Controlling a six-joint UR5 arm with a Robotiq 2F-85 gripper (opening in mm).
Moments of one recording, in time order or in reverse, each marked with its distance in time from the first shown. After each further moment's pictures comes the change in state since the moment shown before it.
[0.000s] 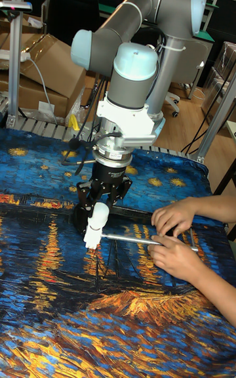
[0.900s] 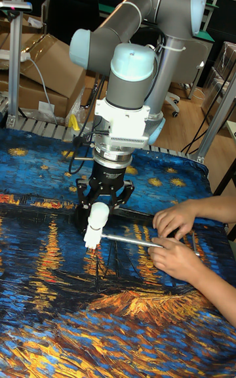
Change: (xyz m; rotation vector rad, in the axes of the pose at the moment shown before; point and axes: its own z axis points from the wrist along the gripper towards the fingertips) arm 0.006 0.012 0.000 -0.044 0.027 0.161
